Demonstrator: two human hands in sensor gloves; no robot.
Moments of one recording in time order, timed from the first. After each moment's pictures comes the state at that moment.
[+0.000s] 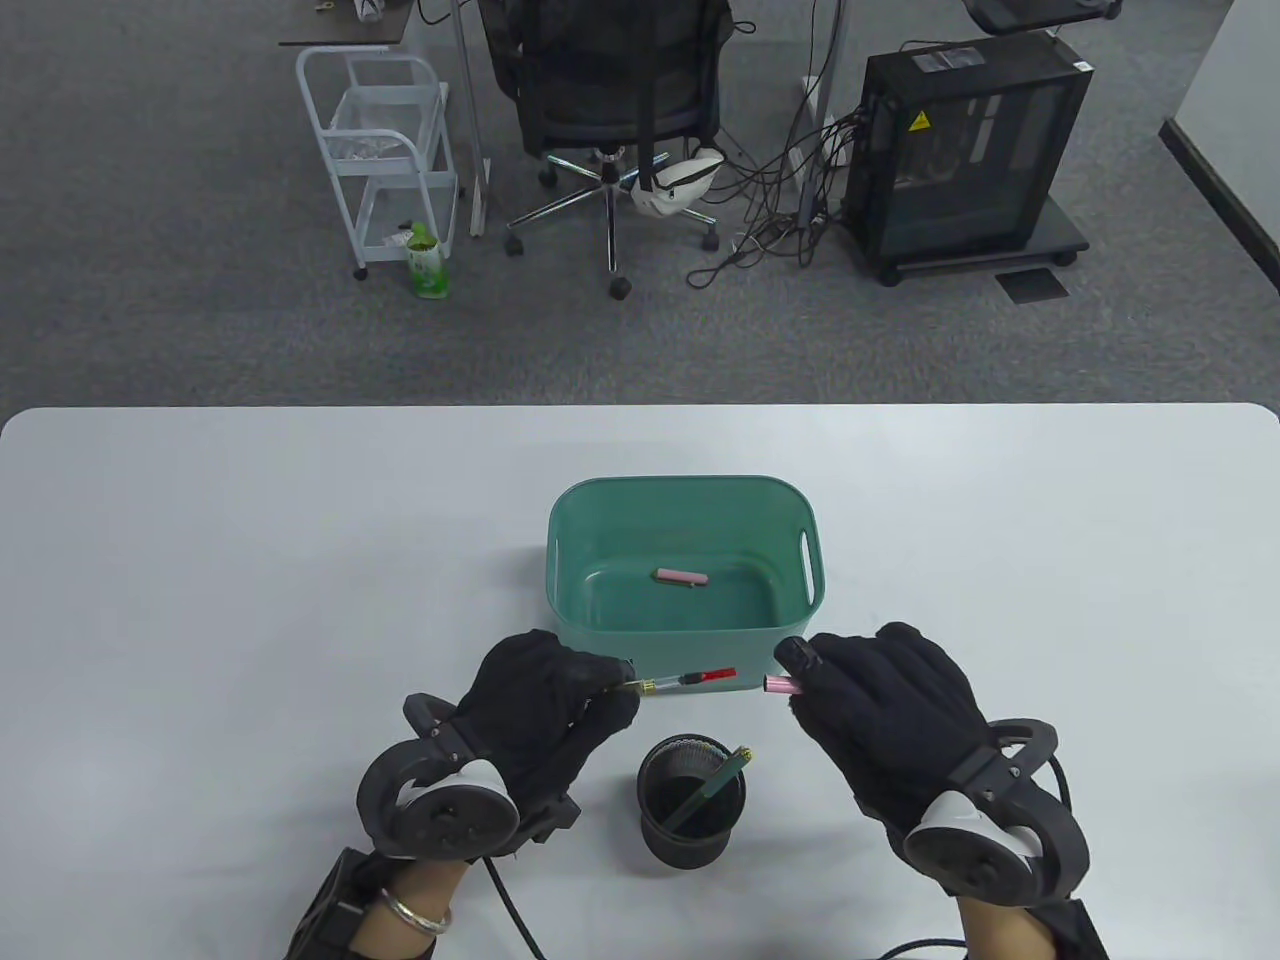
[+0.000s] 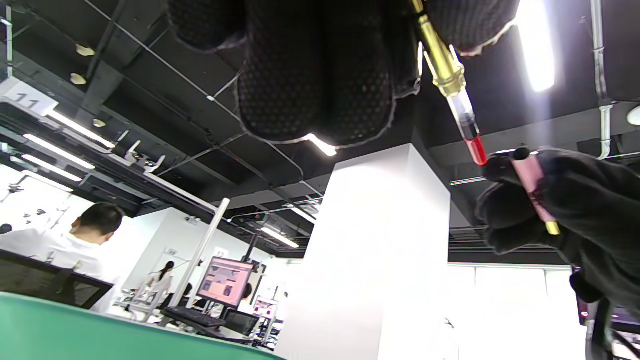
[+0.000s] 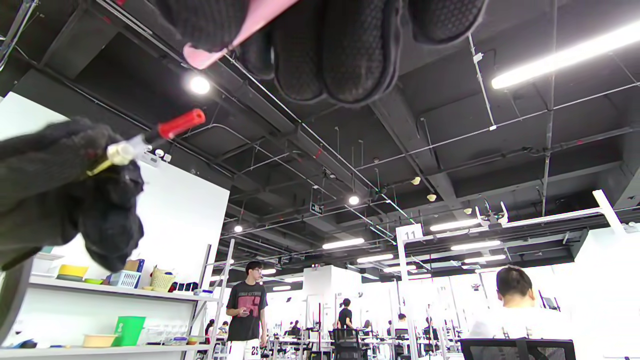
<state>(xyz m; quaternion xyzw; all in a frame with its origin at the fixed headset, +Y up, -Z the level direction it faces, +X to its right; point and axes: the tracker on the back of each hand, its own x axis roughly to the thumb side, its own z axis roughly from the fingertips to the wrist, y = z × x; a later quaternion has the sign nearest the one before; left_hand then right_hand) -0.147 -0.606 -0.244 0.30 -0.34 0.26 0.85 0.171 -0.589 -0.215 0.26 -0.40 0.86 0.17</state>
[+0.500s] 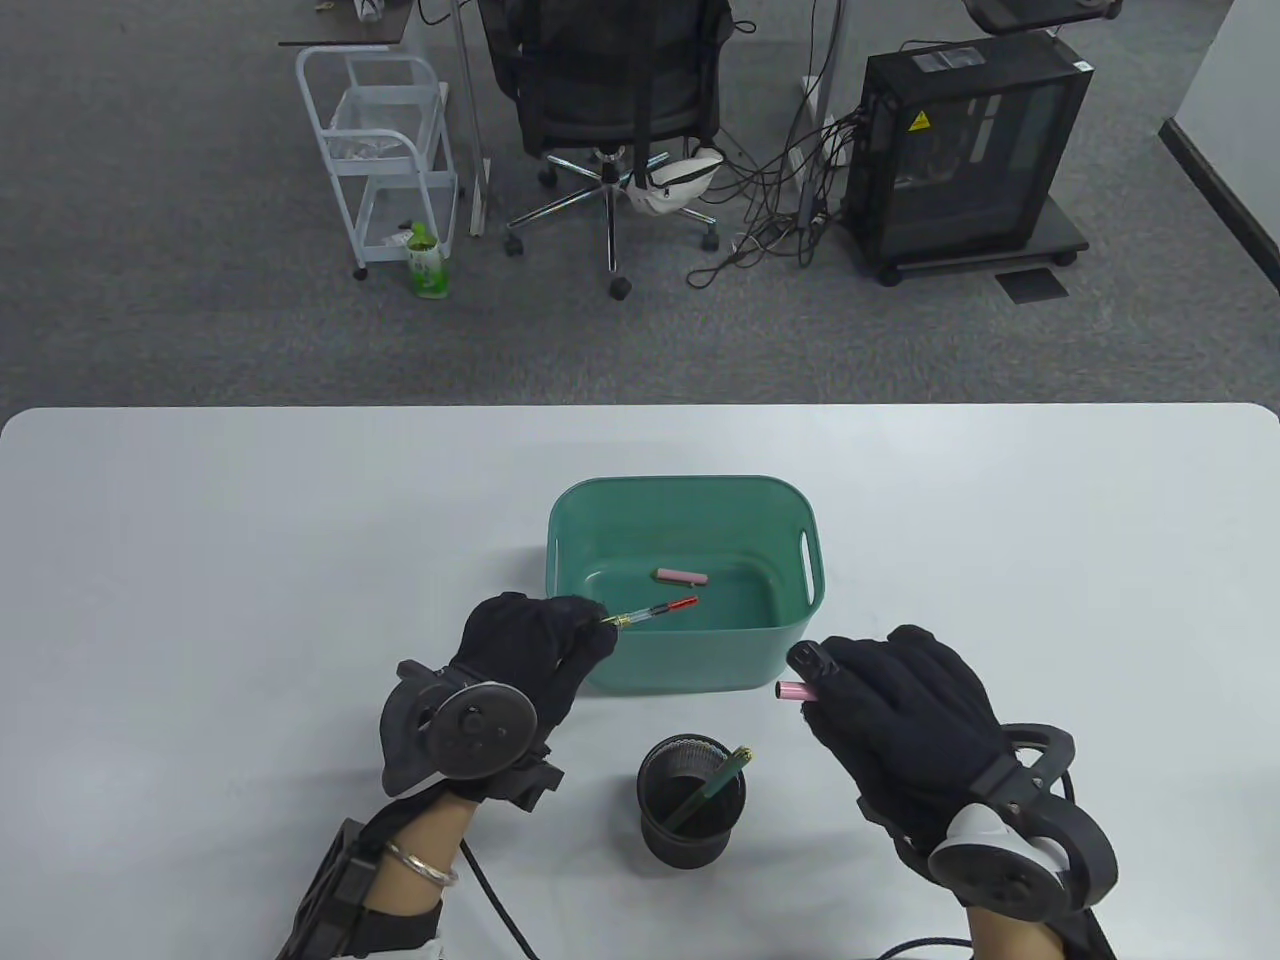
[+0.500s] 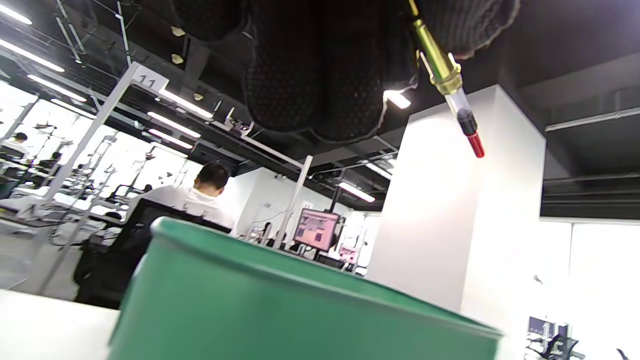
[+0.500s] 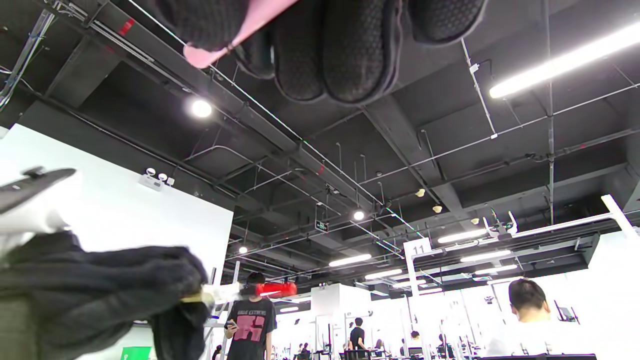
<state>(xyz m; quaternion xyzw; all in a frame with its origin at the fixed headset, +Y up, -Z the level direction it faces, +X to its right) -0.150 -0.621 -0.297 0.21 -0.24 0.21 0.93 0.177 -0.582 -0.207 0.27 -0.41 0.85 0.20</state>
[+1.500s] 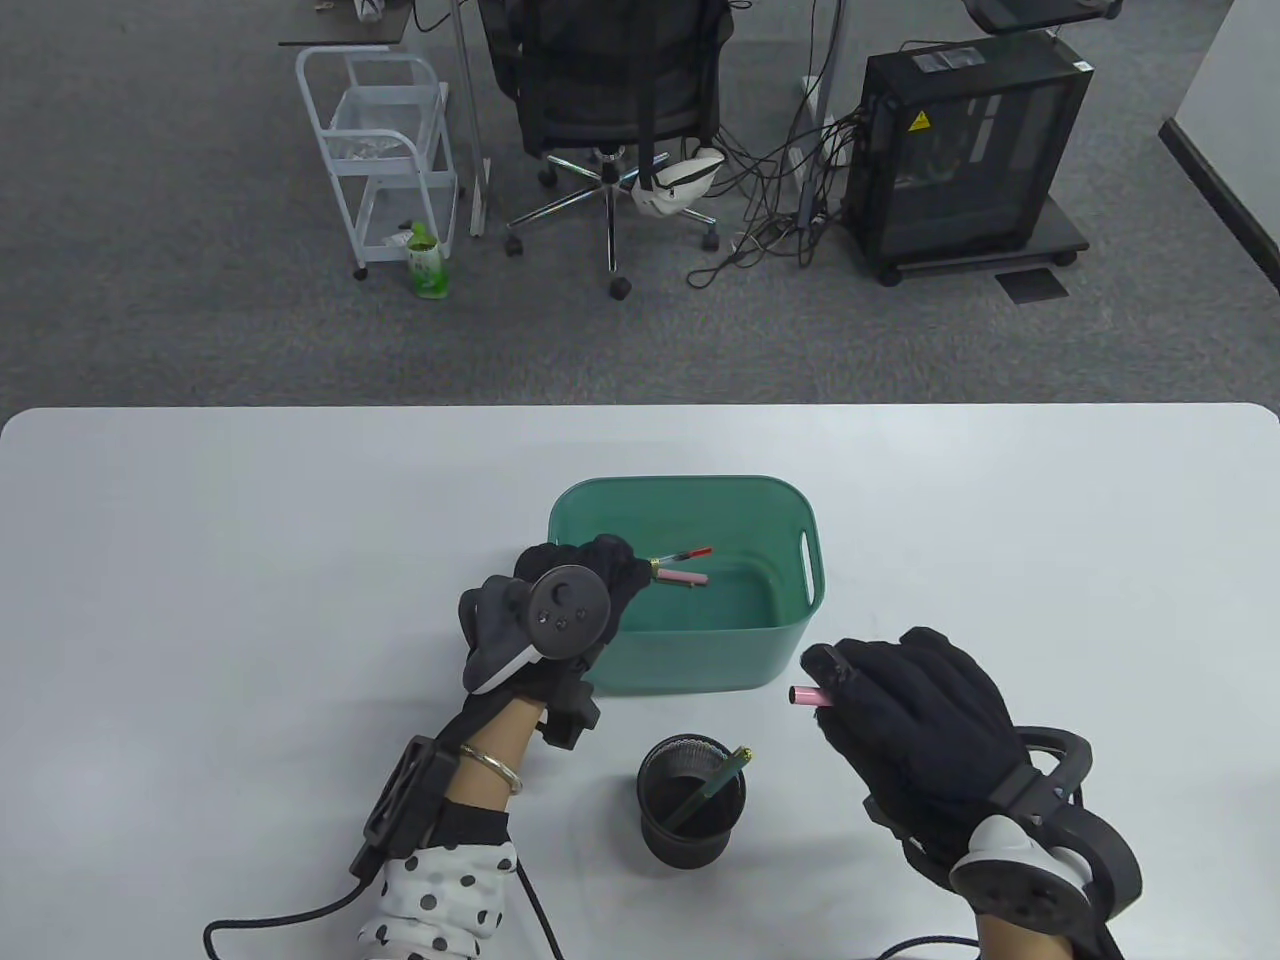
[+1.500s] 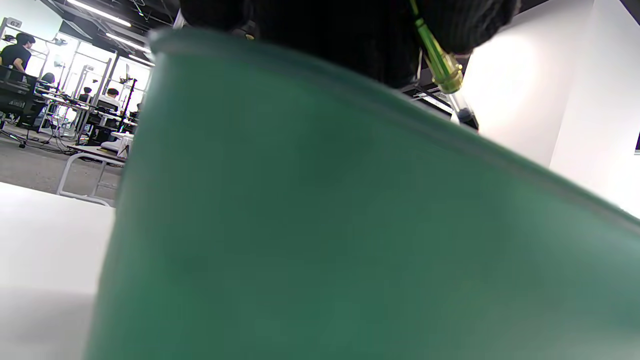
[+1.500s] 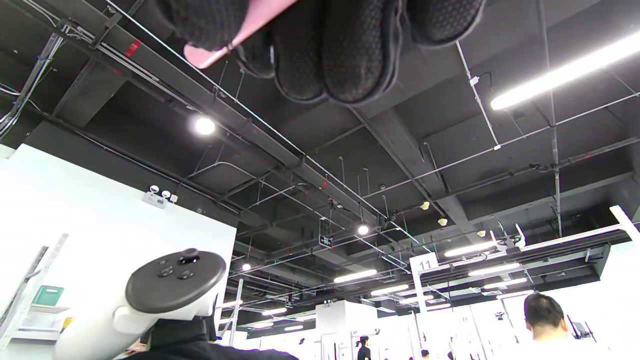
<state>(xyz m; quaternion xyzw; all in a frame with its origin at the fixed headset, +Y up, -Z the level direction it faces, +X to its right) -0.112 -0.648 -0.370 0.10 -0.17 0.18 0.96 0.183 -0.576 -0.201 0.27 -0.43 0.84 0.21</state>
